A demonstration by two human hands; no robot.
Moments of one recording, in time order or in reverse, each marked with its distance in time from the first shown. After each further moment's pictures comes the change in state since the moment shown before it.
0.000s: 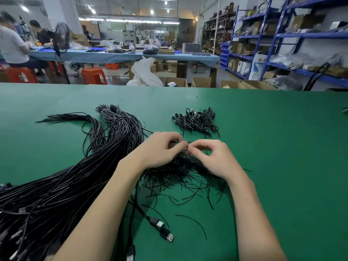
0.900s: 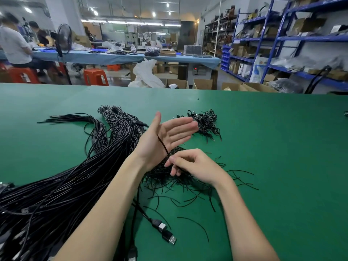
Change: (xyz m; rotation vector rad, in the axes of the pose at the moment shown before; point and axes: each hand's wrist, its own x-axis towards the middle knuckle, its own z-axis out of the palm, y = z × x) left_hand 0.007 -0.002 0.002 -1.507 -0.048 -0.008; right_hand 0.007 -0.014 0.038 0.405 -0.355 -0.006
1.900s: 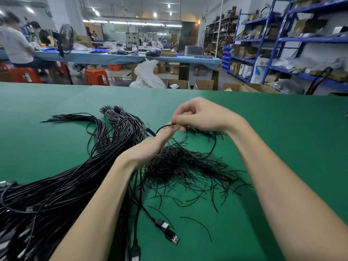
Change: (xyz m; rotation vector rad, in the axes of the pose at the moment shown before) left_hand -0.022 0.007 -0.025 0.756 0.041 -0.175; right_hand 0.042 -0.115 -0.048 -0.532 -0.015 -0.058
